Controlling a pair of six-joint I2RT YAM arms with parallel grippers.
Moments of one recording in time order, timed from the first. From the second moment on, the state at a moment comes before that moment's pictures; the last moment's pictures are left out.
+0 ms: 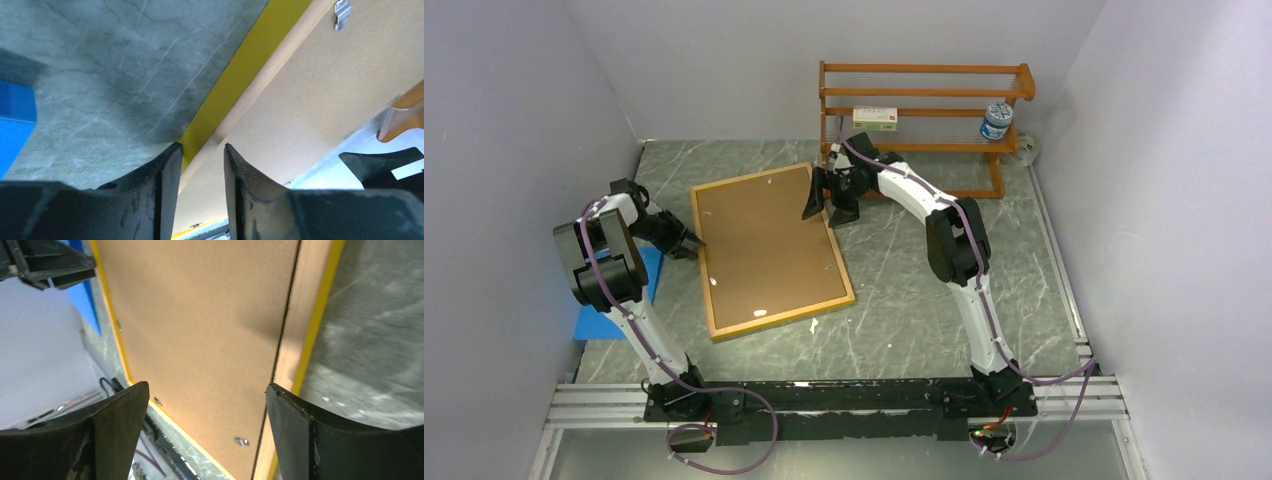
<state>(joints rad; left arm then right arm) 0.39 1.98 1.32 -0.73 0.47 -0.49 0.51 2.38 2.03 -0.64 -0.66 0.54</state>
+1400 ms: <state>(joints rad) 0.18 1.57 0.87 -0.67 0.24 -0.58 0.71 2.01 1.44 -0.67 -0.09 0.40</state>
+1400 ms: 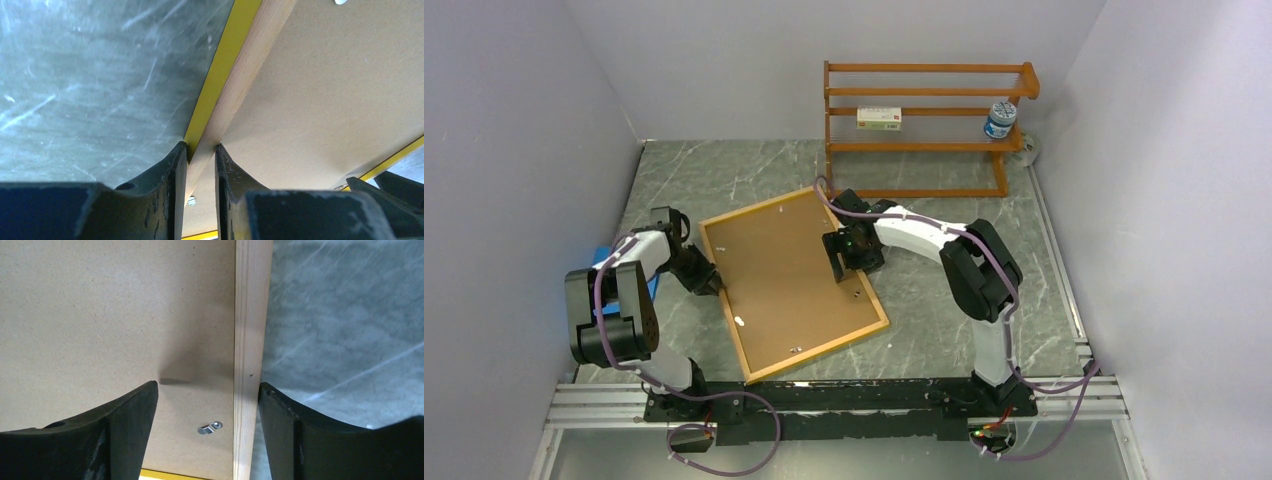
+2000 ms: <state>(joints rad) 0.17 1.55 0.85 -0.68 0.23 -0.61 0.76 1.88 1.27 -0.75 0.03 0.44</state>
